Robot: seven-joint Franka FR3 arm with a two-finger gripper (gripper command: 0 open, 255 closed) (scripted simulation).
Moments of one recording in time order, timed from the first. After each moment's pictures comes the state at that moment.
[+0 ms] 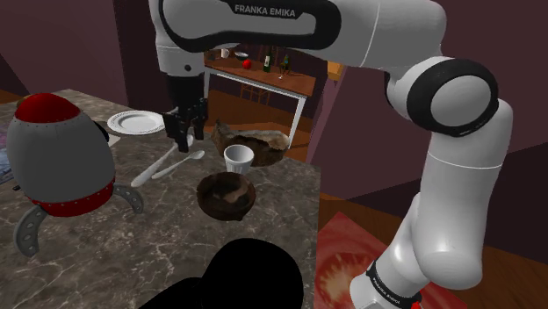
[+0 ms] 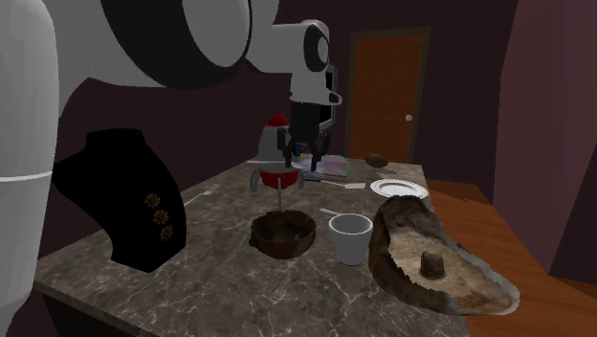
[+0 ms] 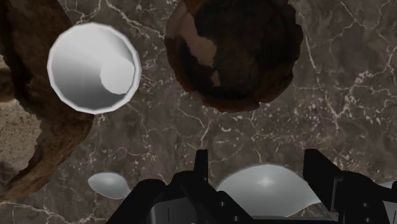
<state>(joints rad) 0.27 0.34 0.27 -1.39 -0.05 1.57 0.02</state>
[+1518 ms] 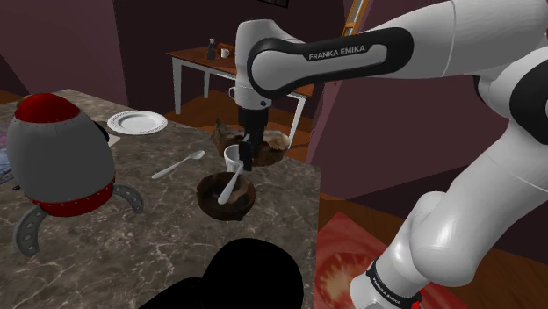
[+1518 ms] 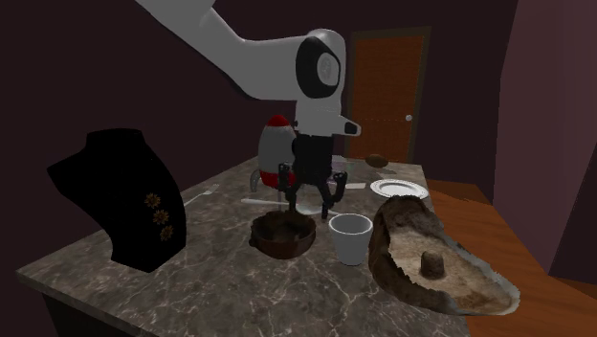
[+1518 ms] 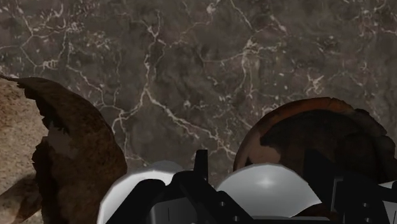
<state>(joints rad) 0.14 -0.09 0.19 -2.08 0.03 1.83 -0.19</state>
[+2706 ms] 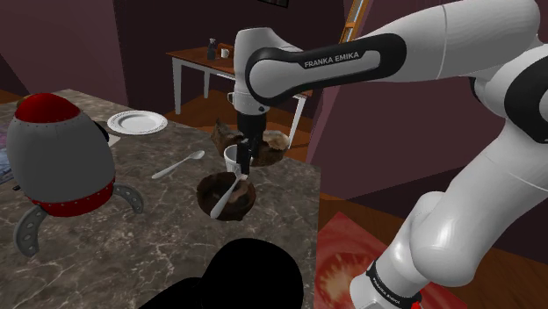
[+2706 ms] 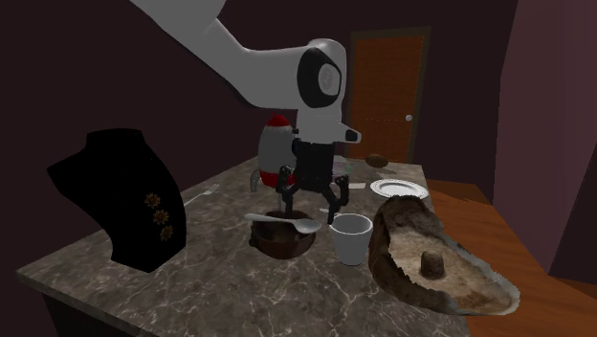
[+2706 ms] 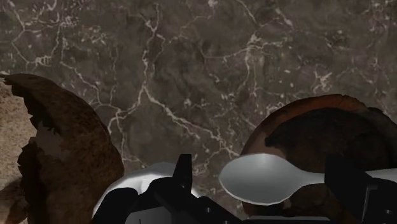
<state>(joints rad) 0.14 -0.08 0.19 -2.10 0.02 1.86 -0.19</state>
